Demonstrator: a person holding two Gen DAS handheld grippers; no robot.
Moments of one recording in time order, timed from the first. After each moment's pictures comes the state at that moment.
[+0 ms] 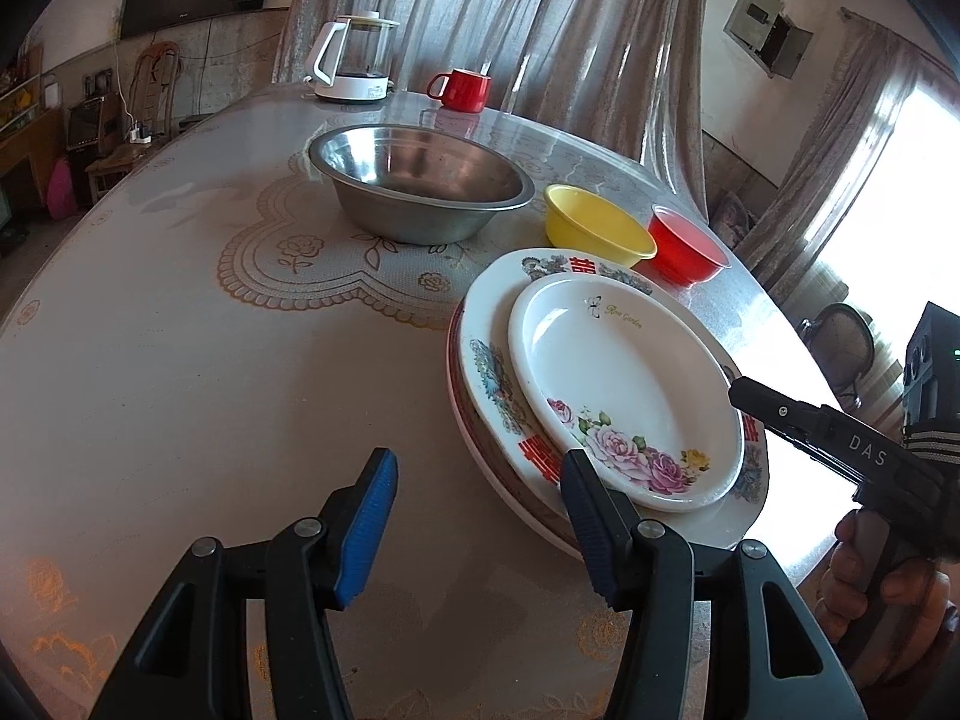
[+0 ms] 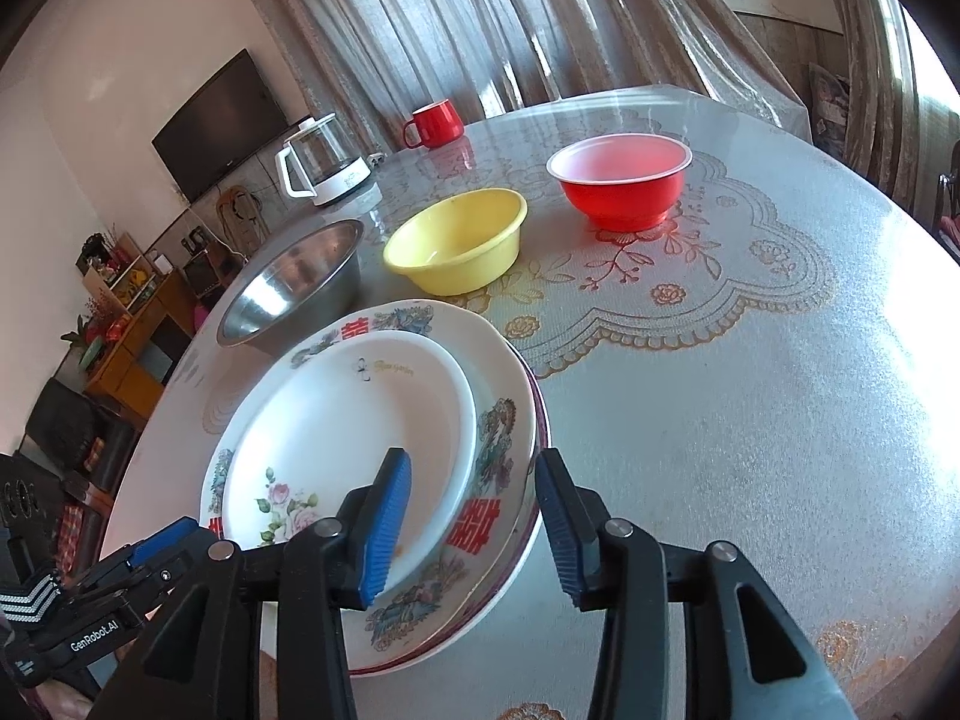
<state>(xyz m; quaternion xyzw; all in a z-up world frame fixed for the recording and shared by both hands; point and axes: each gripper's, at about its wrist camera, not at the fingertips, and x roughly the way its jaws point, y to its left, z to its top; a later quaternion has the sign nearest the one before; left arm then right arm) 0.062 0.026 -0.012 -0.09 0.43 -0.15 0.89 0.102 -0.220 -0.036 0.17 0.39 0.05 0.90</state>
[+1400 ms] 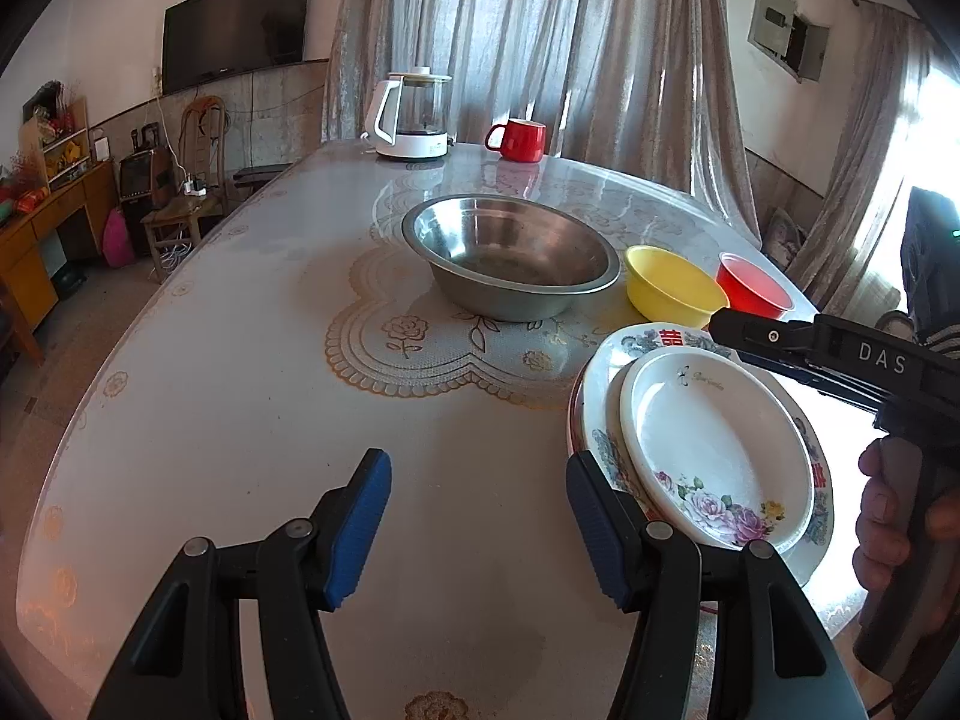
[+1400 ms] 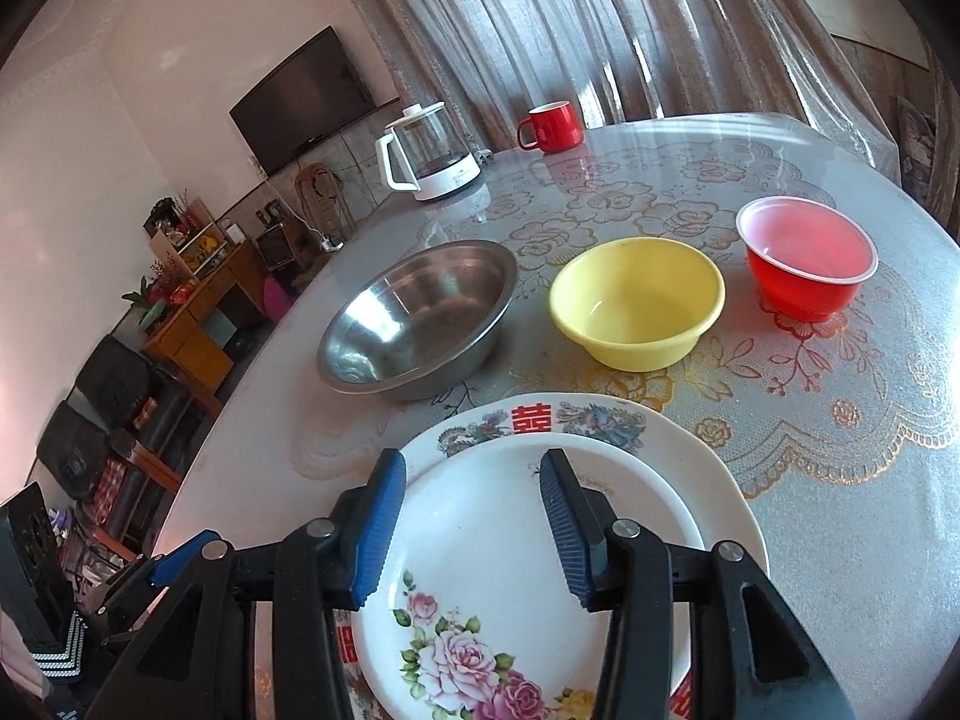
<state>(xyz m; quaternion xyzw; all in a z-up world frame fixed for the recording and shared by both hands) 0.078 0.056 0.010 -0.04 0.38 -0.08 0.92 0.166 -0.152 -0.004 0.15 0.38 0.16 0.90</state>
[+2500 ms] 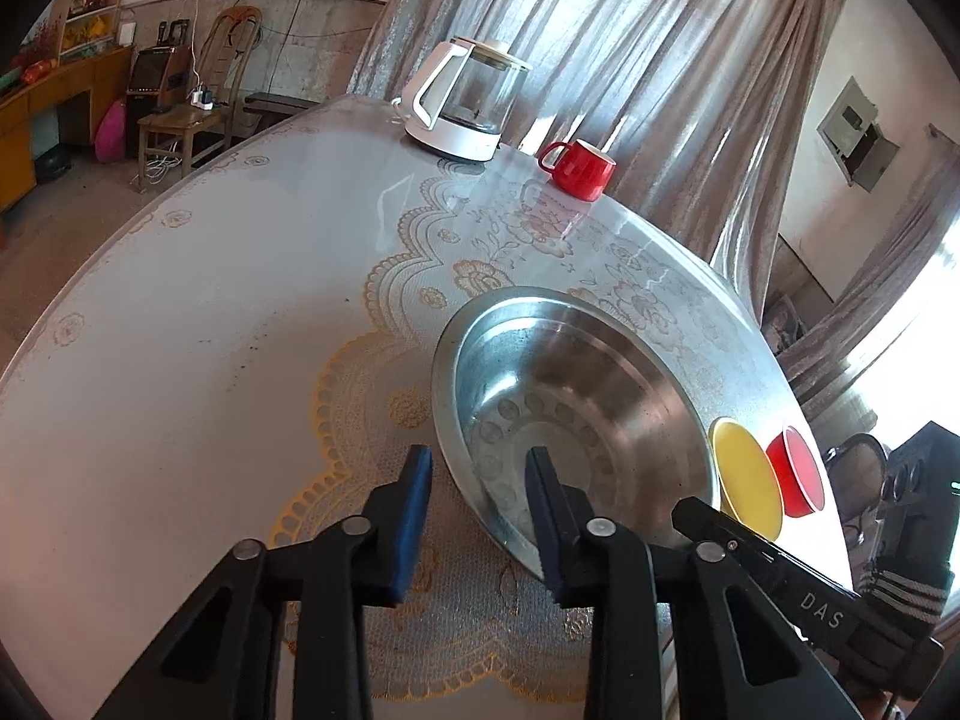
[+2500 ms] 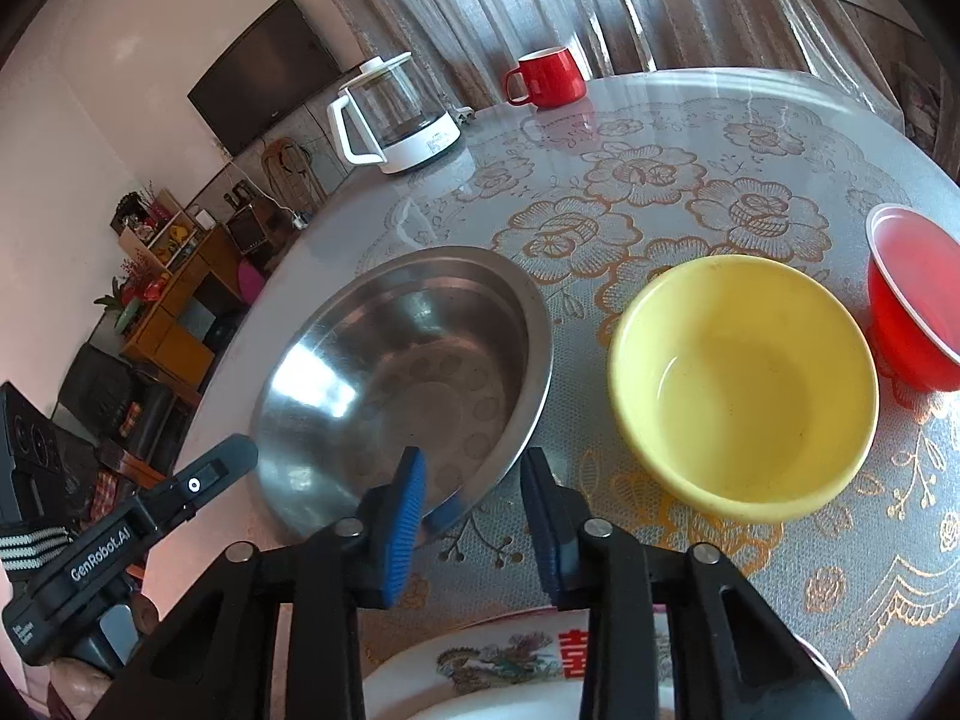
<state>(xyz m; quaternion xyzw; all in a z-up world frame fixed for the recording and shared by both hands) 0.257 0.087 -0.004 -0.18 0.41 -0.09 0.89 0.289 -0.119 -0.031 0.15 0.44 0.13 0.88</state>
